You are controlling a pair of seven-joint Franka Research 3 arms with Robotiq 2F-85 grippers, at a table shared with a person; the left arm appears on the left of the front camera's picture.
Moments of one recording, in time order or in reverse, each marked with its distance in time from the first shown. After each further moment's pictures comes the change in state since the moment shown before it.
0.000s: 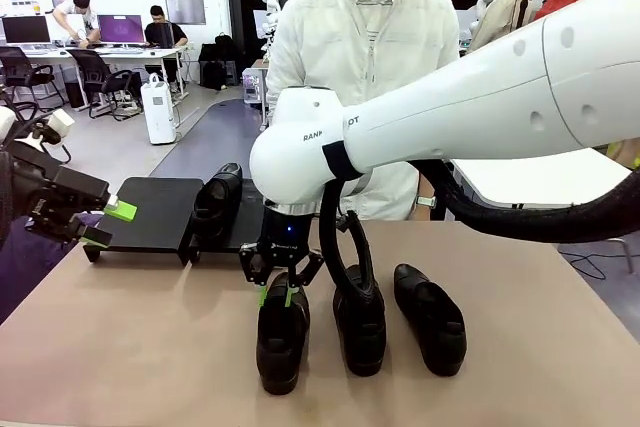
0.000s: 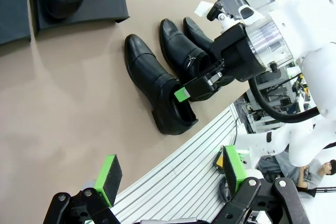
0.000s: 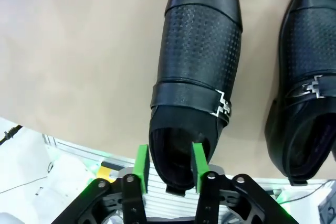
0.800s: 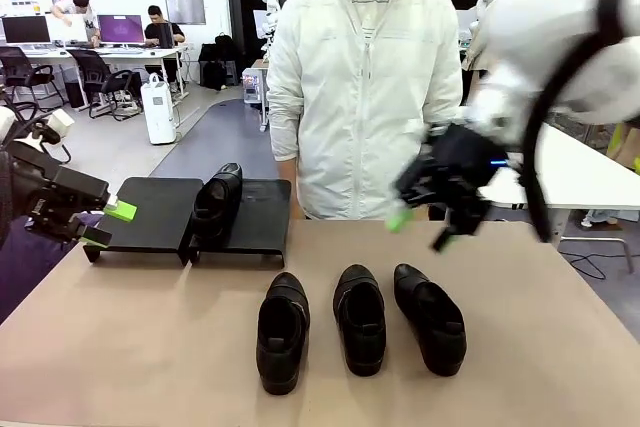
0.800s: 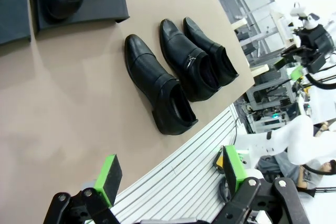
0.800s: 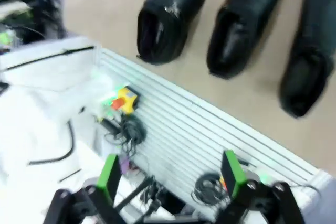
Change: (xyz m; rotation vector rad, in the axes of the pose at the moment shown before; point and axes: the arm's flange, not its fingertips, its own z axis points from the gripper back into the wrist) left arm 0.000 0.000 0.000 0.000 -0.001 0.001; right arm -0.087 -0.250 0.164 0.446 0.011 0.227
